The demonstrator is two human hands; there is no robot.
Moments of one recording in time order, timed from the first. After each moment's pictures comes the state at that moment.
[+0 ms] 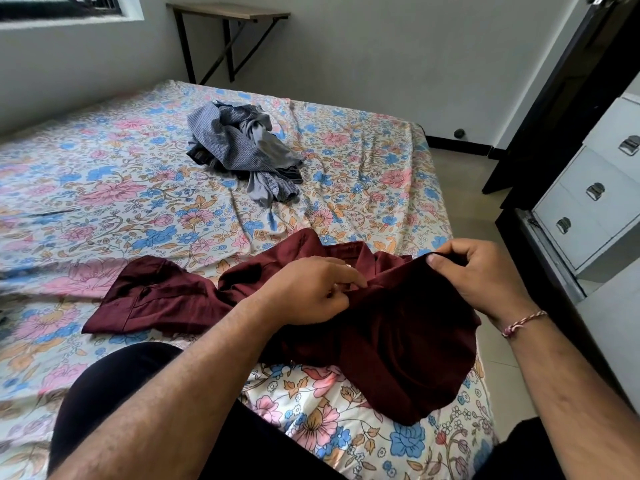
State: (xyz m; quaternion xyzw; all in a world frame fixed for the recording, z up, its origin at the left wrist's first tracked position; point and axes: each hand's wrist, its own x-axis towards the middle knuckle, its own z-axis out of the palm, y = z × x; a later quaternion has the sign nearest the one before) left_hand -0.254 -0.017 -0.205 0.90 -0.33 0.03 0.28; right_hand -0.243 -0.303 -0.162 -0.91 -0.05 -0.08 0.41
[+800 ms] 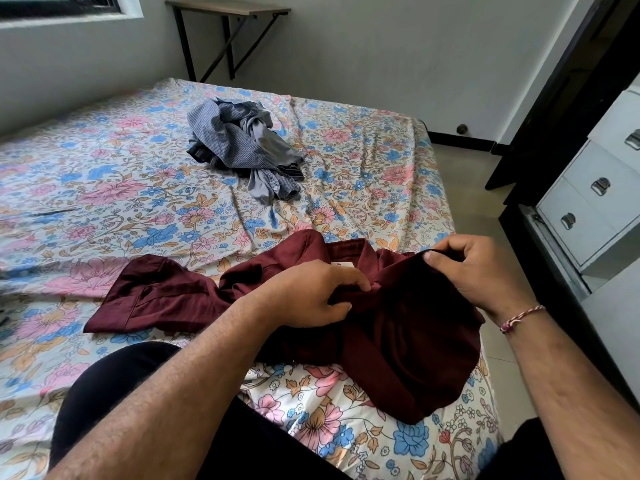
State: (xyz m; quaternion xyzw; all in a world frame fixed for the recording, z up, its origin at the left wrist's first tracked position) left_hand -0.249 -0.013 -0.209 0.91 -0.33 -0.06 0.25; right_hand -0.236 -0.299 -0.167 -0.91 -0.05 -0.07 0.41
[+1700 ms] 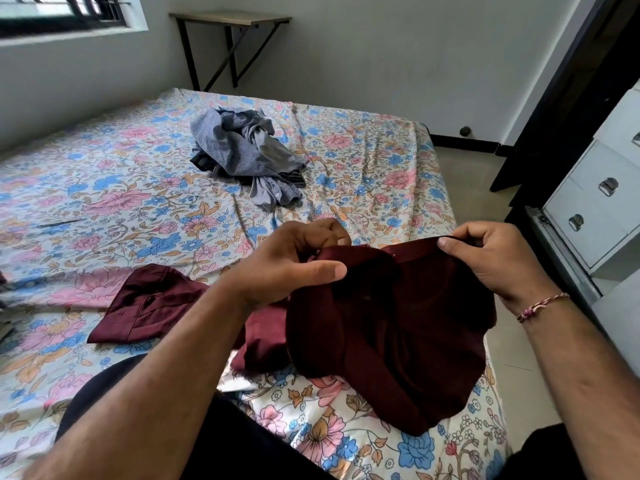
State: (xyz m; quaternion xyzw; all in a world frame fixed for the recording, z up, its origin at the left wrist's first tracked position) left_hand -0.266 0.007 -0.150 0.72 -0.34 -0.05 0.61; right_hand -0.216 -0.314 -0.155 -0.85 -0.02 -0.07 0.53
